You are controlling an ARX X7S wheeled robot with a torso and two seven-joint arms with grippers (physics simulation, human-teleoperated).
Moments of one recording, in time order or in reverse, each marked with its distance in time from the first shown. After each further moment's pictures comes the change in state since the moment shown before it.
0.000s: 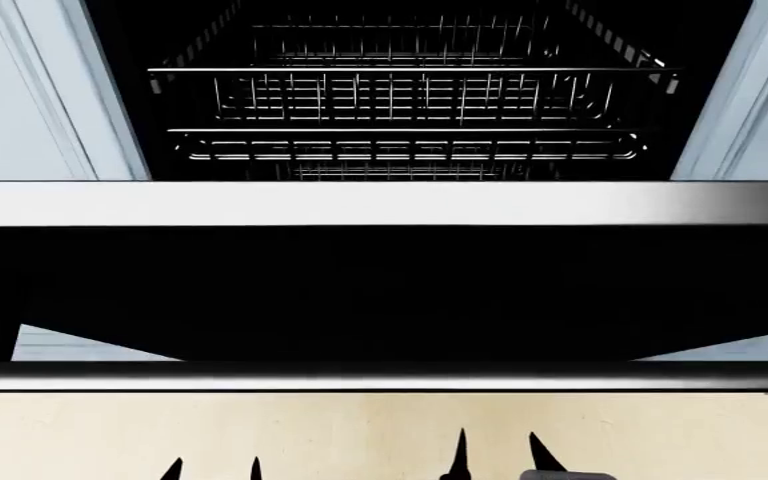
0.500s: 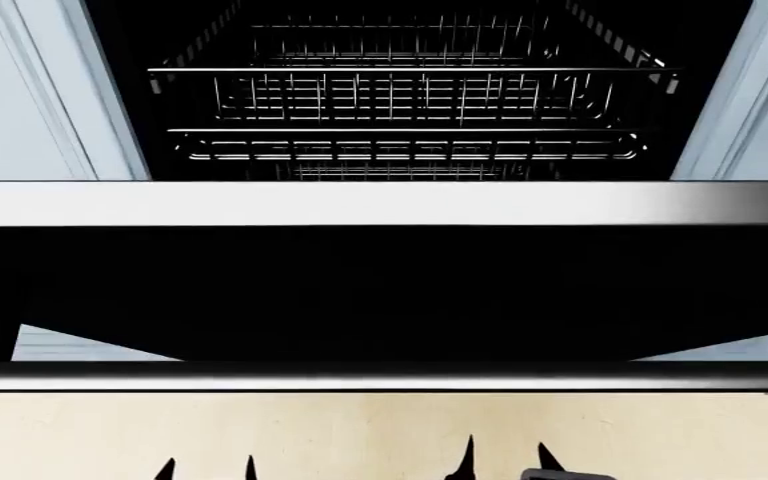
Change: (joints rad) left arm -0.001 0.001 -0.005 -0.009 0.035 0.020 -0.049; right arm -0.001 0.008 0.002 -0.040 0.016 0.110 0.076
